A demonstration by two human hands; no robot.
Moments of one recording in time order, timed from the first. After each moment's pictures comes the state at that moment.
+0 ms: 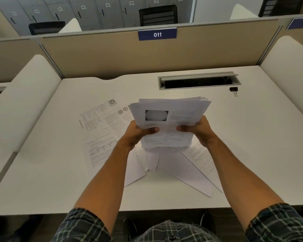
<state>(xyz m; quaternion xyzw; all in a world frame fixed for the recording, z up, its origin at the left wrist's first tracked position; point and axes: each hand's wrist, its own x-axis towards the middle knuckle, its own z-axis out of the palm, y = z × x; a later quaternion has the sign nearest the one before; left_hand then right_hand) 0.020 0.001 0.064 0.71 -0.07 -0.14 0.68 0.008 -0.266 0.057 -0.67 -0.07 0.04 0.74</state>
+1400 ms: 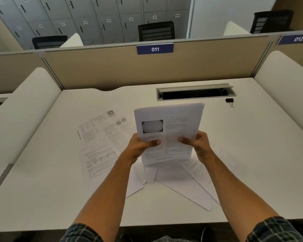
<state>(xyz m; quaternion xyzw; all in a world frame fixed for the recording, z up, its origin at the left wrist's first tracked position) 0.015 -0.015 0.060 0.71 -0.04 -0.15 0.69 0.000 -0.272 0.034 -0.65 0.01 -0.02 0.76</state>
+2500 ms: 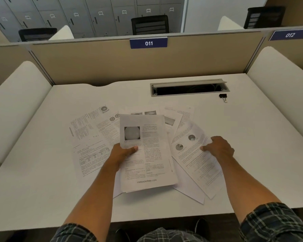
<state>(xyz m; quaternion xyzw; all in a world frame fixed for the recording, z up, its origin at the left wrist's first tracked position) 0.000 0.036 -0.003 0.72 0.13 -0.17 0.66 -0.008 -0.367 0.001 -0.92 0.30 0.13 0.21</state>
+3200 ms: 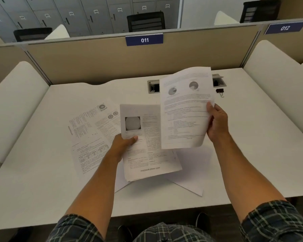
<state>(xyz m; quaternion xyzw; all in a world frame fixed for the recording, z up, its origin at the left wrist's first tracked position) 0.010 0.022 0.015 0.71 0.10 -0.16 0.68 0.010 -0.342 0.066 -0.54 0.12 -0.13 0.82</state>
